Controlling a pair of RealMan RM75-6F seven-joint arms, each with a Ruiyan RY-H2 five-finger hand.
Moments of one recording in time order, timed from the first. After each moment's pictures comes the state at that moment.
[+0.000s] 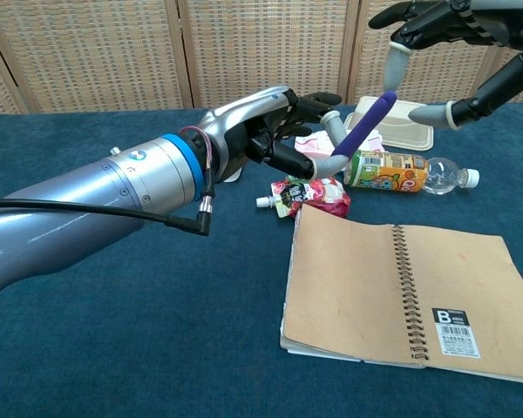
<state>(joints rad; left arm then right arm) -0.89 -1.82 -0.31 -1.43 1.29 0.90 -0.40 0.58 -1.09 0.24 -2.02 -1.32 1.03 0.00</state>
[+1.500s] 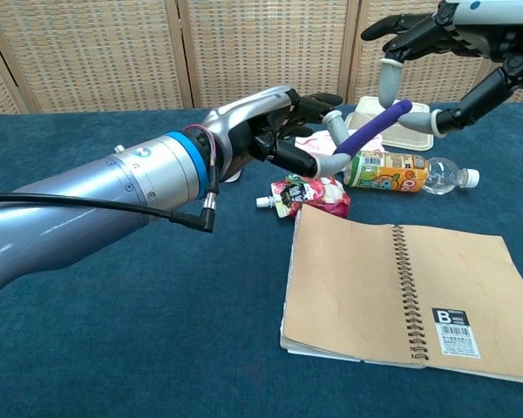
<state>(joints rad) -0.90 -1.82 -0.32 -1.44 1.26 0.89 -0.39 0.61 -1.12 0.22 -2.01 -1.27 1.03 -0.04</state>
